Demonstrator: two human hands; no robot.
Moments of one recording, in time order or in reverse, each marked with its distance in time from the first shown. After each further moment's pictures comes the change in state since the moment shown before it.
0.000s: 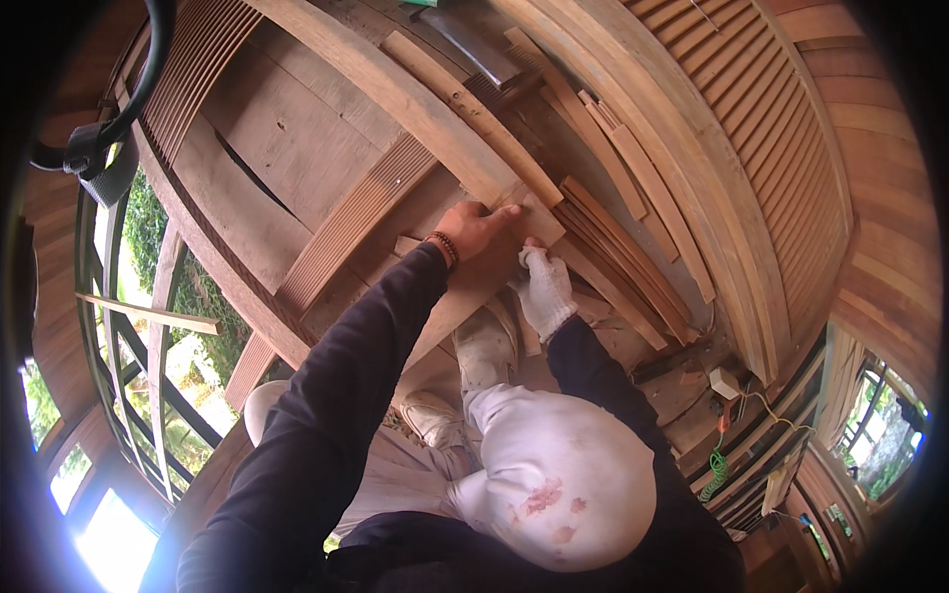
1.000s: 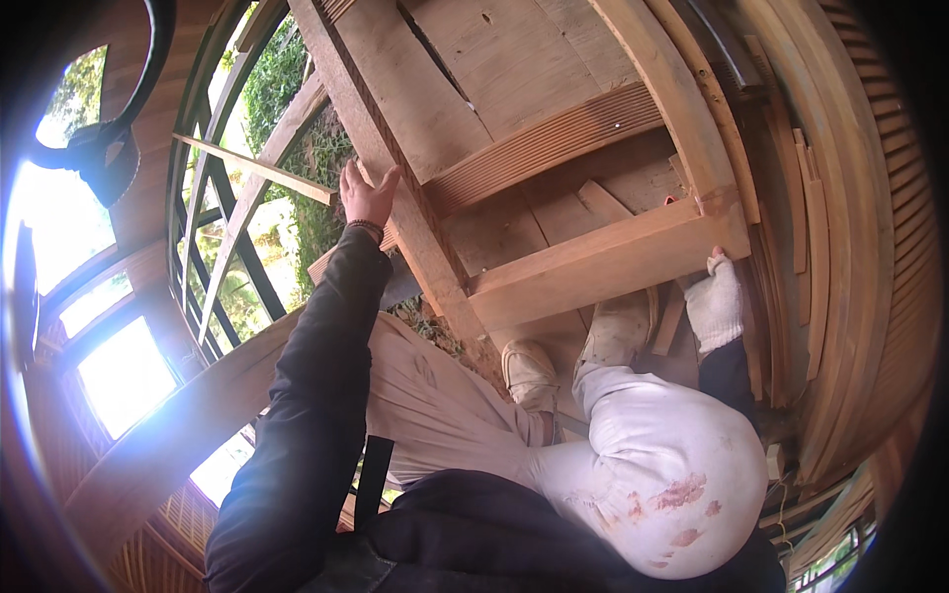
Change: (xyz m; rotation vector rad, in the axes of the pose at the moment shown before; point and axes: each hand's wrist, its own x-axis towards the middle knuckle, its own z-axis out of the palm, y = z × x) left_hand -0.206 -0.307 -0.172 0.255 1.124 -0.480; right_hand 0.006 -0.011 0.005 -0.022 -0.059 0.139
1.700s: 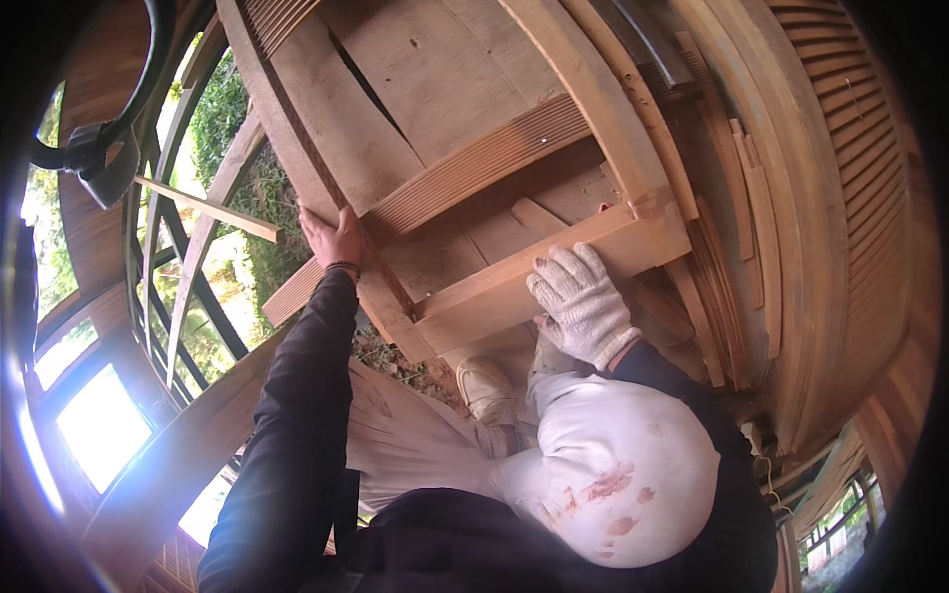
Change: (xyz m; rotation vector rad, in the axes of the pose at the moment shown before) left_hand -0.029 0.021 0.053 -0.183 0.166 -0.084; right_hand -0.051 0.017 0.074 -1.903 -0.773 -1.122
